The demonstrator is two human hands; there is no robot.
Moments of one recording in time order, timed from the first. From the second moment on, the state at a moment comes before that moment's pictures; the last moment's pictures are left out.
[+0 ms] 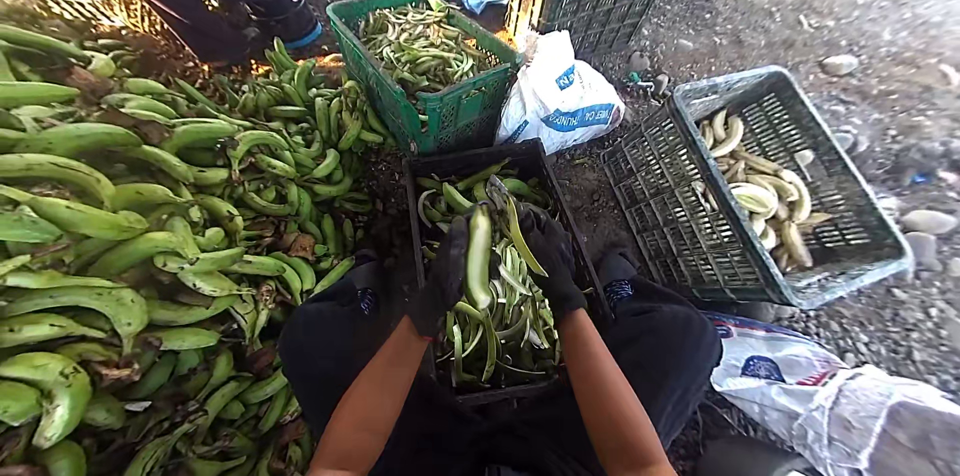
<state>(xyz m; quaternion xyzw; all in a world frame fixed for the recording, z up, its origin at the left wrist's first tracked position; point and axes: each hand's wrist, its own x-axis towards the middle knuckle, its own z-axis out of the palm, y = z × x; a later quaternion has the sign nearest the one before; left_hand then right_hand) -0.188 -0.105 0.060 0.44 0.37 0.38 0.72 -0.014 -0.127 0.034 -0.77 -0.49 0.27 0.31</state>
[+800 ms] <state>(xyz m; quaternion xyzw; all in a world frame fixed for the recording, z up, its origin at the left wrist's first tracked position) -0.195 -0.094 0.058 0.48 0.43 0.40 0.66 -0.008 -0.125 0.052 -0.76 -0.52 0.27 0.29</state>
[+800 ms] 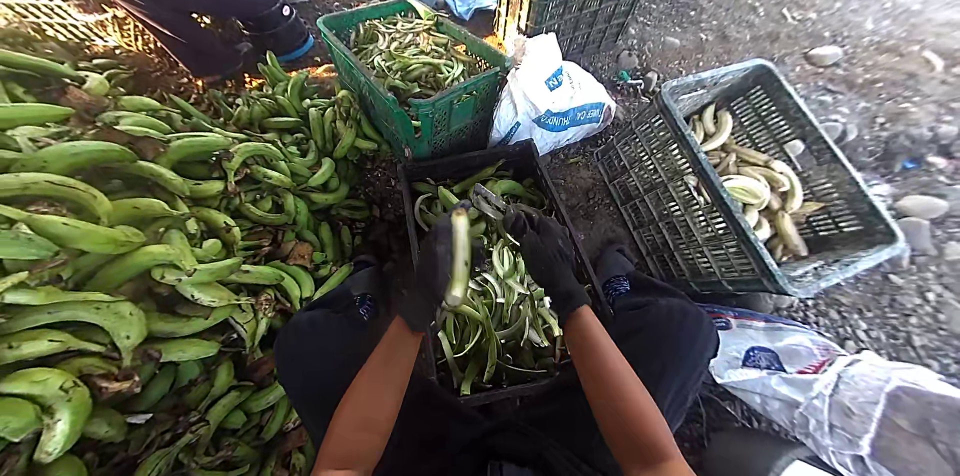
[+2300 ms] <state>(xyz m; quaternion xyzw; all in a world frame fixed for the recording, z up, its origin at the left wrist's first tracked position) -0.199 -0.090 0.052 0.26 0.49 0.57 0.61 -0.064 -0.172 0.041 -0.73 -0.57 0.18 0.33</state>
